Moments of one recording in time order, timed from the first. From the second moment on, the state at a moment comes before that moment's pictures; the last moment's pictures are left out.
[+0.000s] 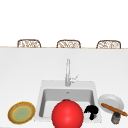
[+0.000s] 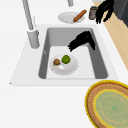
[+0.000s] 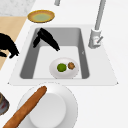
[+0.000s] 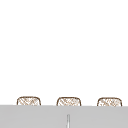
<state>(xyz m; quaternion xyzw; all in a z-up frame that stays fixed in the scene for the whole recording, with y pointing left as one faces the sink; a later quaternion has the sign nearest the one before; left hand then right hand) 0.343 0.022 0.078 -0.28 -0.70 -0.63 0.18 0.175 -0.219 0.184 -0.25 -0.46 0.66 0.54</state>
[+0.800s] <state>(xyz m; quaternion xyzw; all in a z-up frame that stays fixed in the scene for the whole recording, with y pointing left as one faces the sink) 0.367 -0.008 0.033 -0.30 -0.70 -0.62 0.20 0.175 -0.219 0.184 -0.25 -0.46 0.66 0.54</state>
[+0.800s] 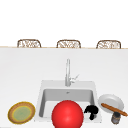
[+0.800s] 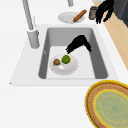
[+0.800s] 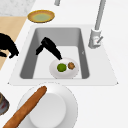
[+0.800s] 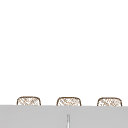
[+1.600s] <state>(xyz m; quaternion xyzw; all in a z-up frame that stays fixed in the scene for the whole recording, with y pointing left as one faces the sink) 0.423 -0.004 -0.029 -0.33 -0.69 -0.60 0.22 0.175 -0.219 0.184 -0.25 -0.46 0.66 0.54</state>
